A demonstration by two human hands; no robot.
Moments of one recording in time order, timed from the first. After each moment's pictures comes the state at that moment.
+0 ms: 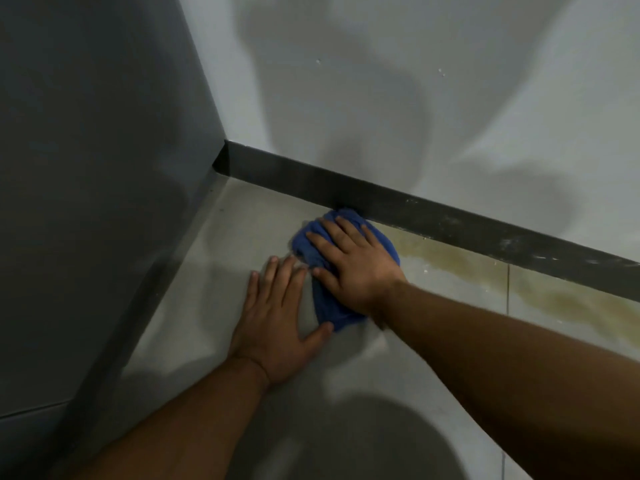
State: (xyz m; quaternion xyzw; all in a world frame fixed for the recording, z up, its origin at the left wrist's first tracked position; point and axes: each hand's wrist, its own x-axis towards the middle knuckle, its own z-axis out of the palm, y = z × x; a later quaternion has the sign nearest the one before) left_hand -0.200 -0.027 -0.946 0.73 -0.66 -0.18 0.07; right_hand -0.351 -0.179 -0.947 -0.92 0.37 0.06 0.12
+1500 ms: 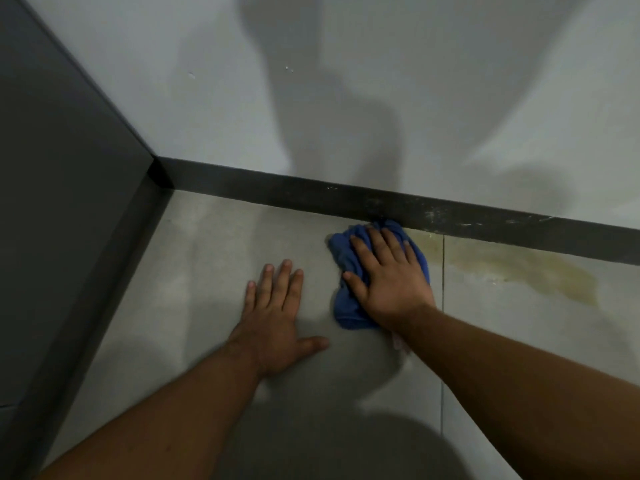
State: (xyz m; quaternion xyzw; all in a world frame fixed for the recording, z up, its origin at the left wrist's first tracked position) left_hand -0.278 -0.043 -0.941 0.69 -0.69 -0.23 -0.08; right_hand -0.501 -0.150 -0.950 -0.84 0.53 0.01 0.11
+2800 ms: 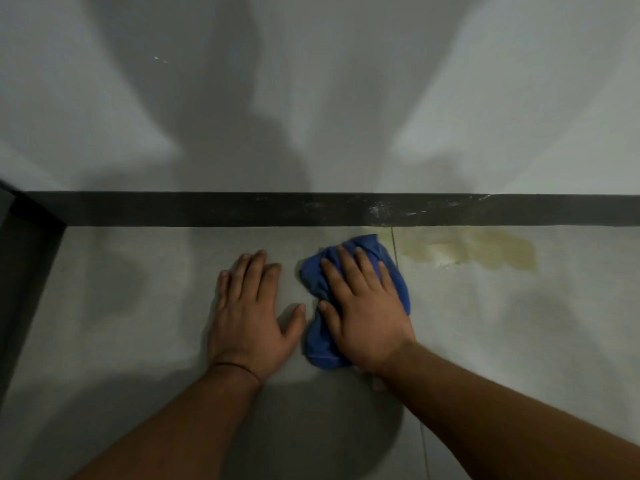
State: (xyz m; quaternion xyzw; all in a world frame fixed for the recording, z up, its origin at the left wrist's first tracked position) left_hand -0.316 -0.097 -0.941 0.68 -0.72 -0.12 0.06; right_hand -0.518 -0.114 -0.948 -0.79 0.60 0.01 0.12
